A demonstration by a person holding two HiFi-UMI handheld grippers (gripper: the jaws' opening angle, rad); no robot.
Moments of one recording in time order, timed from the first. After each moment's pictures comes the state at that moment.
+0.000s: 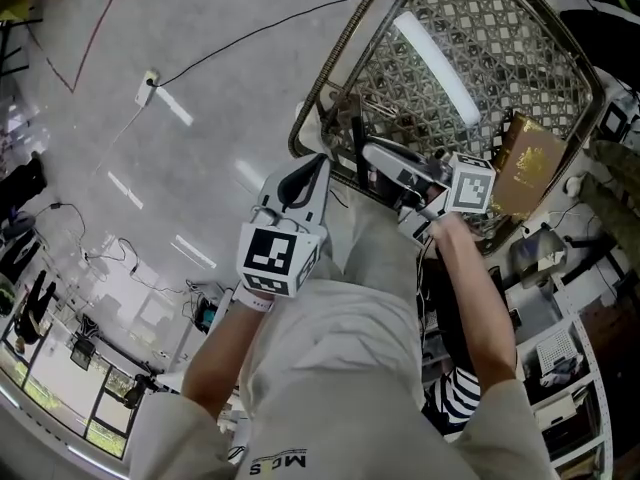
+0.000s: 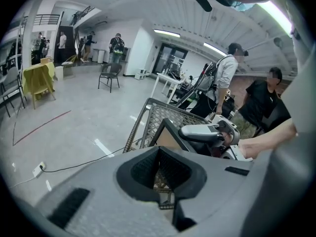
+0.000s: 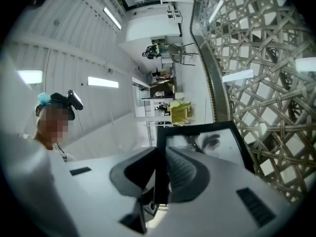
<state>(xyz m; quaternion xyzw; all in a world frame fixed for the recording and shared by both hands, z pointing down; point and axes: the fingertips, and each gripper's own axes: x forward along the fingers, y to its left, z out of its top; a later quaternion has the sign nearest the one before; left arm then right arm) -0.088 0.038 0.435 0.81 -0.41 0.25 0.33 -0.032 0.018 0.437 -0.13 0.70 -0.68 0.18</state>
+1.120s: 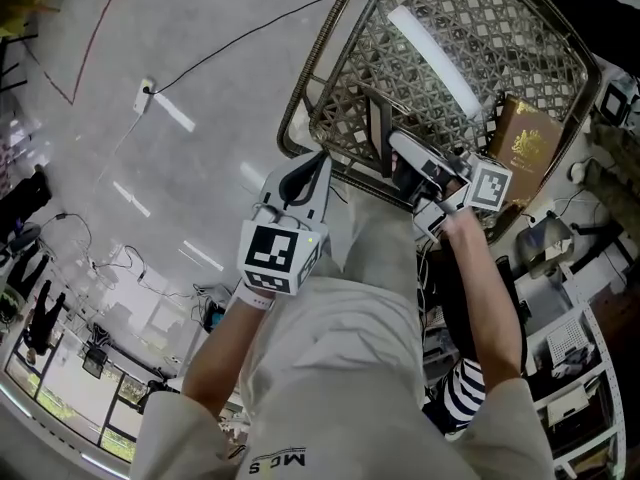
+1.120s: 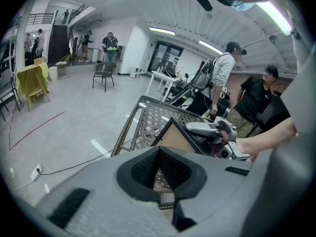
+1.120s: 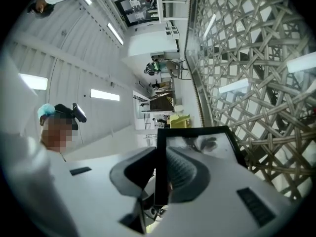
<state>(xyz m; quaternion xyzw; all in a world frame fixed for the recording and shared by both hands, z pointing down) -0.063 0.047 0.439 0.83 -0.38 0.26 0.32 0.033 0.021 0.448 -0.18 0.67 -0.67 0.24</state>
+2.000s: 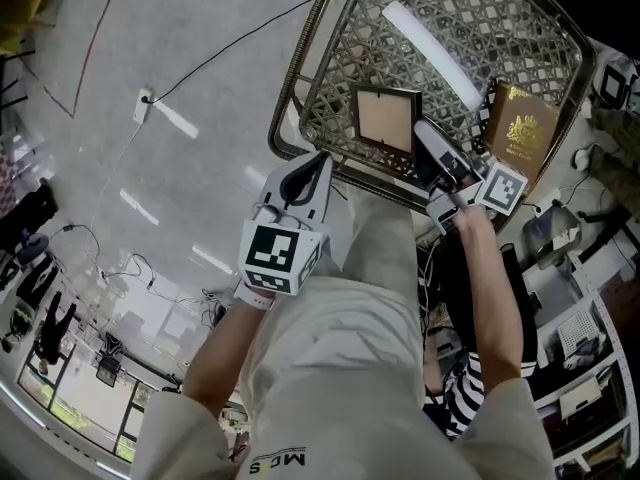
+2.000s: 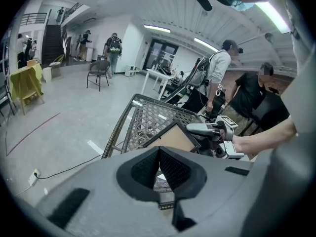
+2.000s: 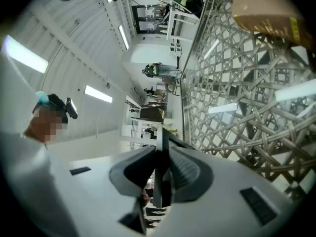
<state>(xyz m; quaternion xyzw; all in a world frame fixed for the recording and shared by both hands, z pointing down) -0.041 0.054 0.439 0.84 -0.36 0.27 0.32 0.096 0.024 0.466 -0.29 0.67 -0.64 0.23</state>
